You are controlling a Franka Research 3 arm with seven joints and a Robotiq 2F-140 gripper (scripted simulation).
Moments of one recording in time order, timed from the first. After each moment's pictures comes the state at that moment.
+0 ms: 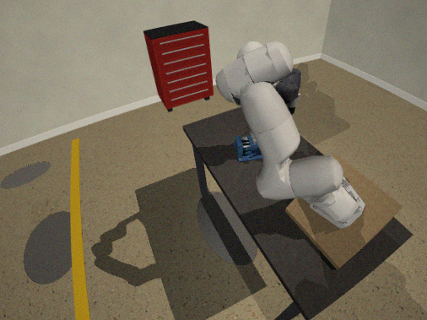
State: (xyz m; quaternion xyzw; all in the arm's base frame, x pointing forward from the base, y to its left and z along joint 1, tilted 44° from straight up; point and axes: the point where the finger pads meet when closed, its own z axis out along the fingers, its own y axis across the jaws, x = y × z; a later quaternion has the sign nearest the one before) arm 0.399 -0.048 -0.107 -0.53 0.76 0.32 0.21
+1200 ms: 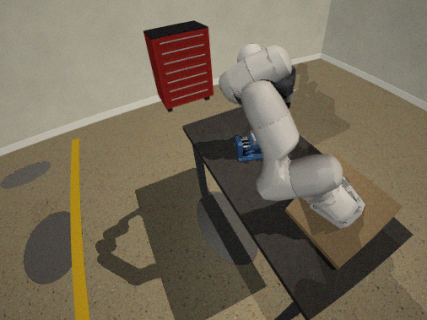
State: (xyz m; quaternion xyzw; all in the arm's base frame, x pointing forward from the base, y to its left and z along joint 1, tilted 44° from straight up) arm 0.452 -0.058 -0.125 -0.53 0.76 0.31 0.21
